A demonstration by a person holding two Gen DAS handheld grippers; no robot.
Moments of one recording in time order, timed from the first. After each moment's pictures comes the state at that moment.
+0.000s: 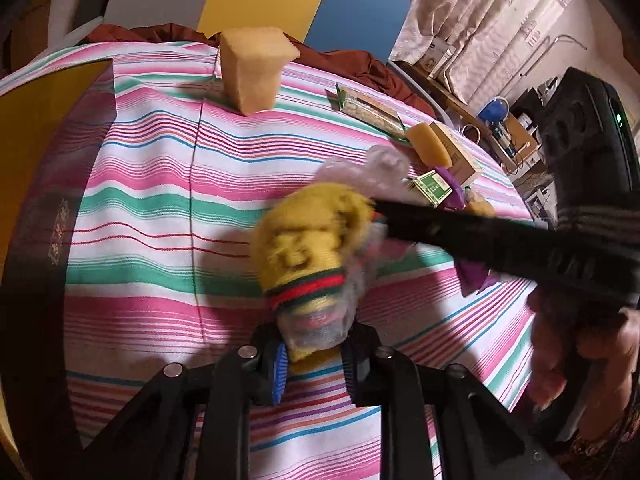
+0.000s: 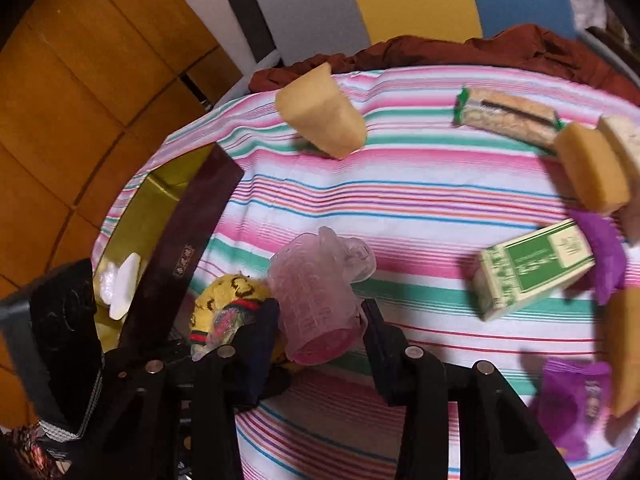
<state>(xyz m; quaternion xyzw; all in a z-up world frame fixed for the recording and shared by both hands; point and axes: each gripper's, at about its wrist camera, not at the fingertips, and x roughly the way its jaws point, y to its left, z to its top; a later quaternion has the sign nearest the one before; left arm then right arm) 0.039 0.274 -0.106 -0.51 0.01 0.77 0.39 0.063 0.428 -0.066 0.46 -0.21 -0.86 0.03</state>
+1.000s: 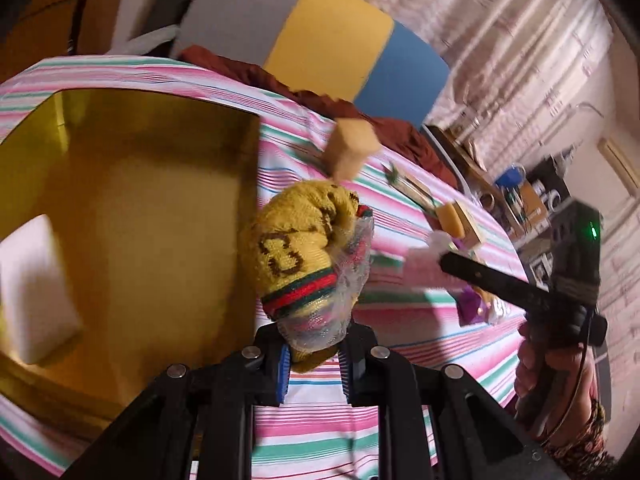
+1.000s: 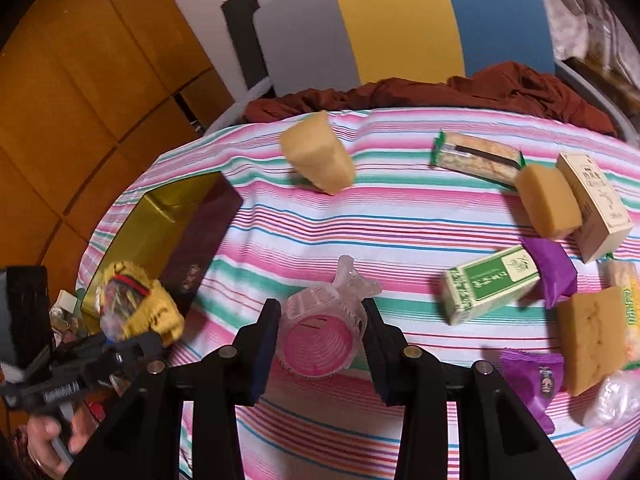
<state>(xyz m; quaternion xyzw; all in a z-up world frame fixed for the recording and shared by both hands) 0.020 0.150 -0.059 -0.48 -0.09 0.81 0.33 0.083 0.416 -0.033 0.42 -0.19 -0.89 -0.01</state>
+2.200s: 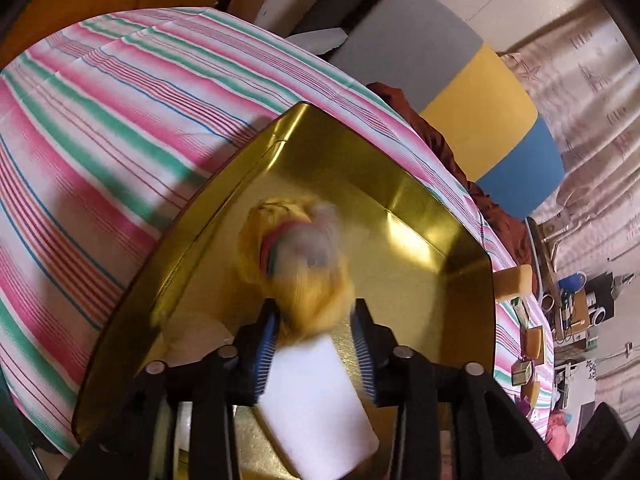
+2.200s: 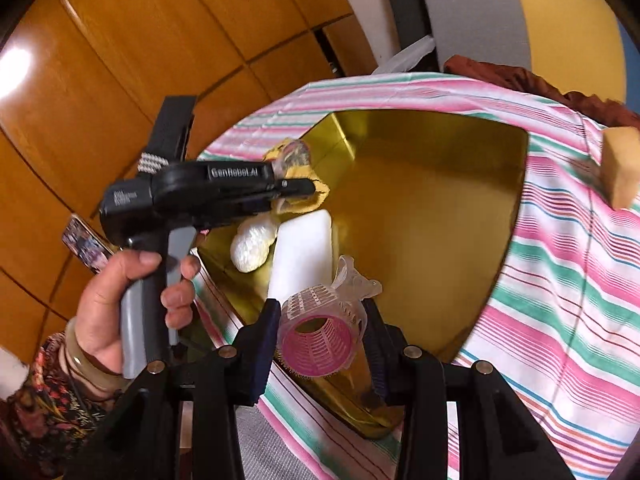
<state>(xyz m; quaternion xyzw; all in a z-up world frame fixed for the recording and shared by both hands) -0.107 -0.001 -0.085 -0.52 -0.20 0.82 0.15 0.008 0.172 -0.042 0.45 -0.14 -0.86 0.19</state>
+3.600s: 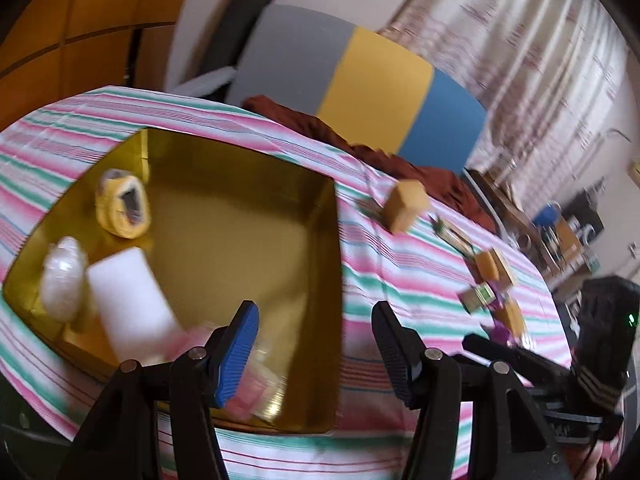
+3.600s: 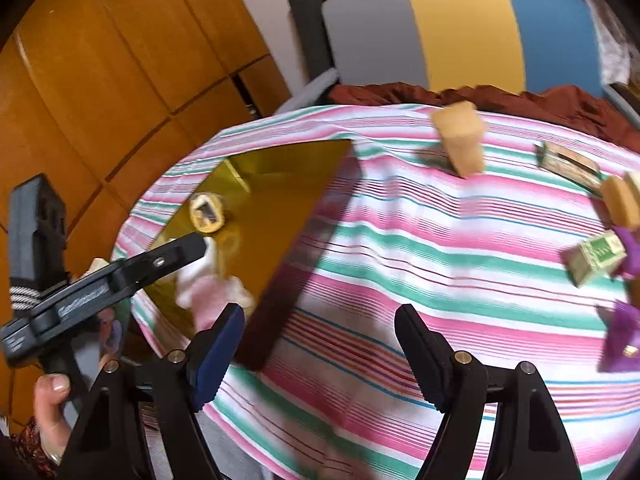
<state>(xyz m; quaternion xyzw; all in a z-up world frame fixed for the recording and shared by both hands) 0.028 0.112 -0.034 -0.42 -0.09 0.86 0.26 0.083 0.290 -0.027 0.41 -0.17 -0.90 0.05</state>
